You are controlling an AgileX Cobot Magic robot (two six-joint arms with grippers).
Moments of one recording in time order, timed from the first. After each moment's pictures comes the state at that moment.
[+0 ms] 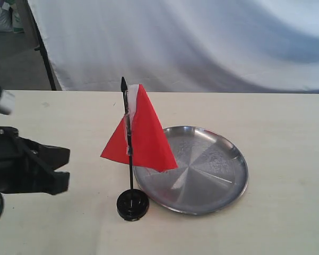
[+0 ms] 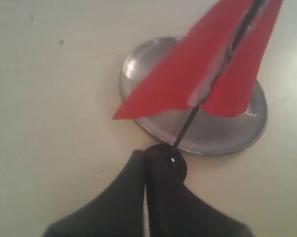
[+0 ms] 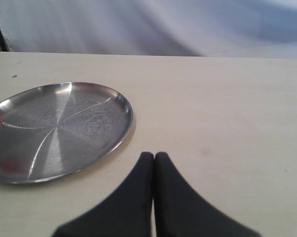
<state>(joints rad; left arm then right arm) -0.42 1.04 -0.51 -0.50 0.14 0.32 0.22 0.01 0.00 0.00 0.35 0.02</state>
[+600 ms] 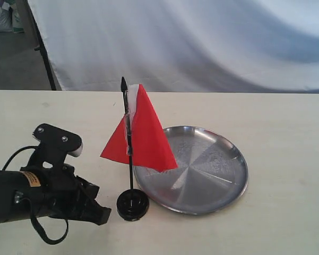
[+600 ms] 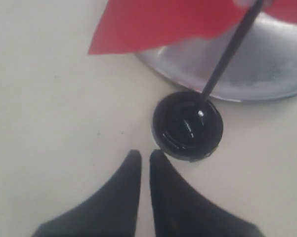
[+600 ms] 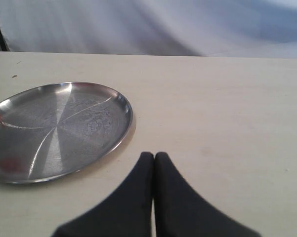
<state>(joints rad) -0.51 1.45 -0.51 -0.50 -0.07 0.35 0.22 0.01 0.00 0.00 0.35 0.02</state>
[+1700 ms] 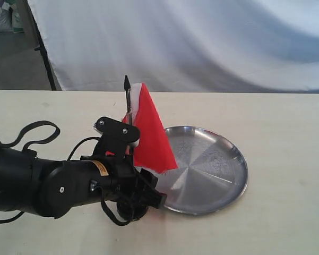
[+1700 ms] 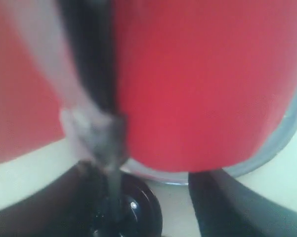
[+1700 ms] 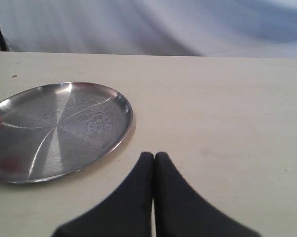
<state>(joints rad) -0.66 1.73 -0.75 -0.51 -0.20 0.28 0.22 0.01 0.00 0.00 0.35 0.02</state>
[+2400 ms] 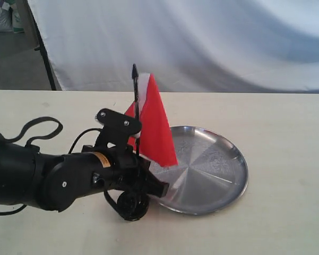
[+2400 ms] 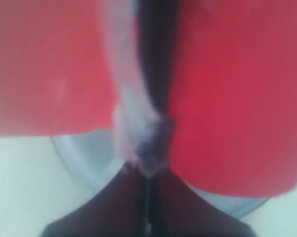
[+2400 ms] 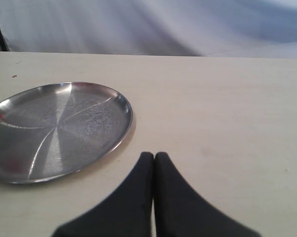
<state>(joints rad) -0.65 1.72 -0.78 -0.48 -0.25 0.30 0.22 0.01 0.00 0.00 0.35 0.02</state>
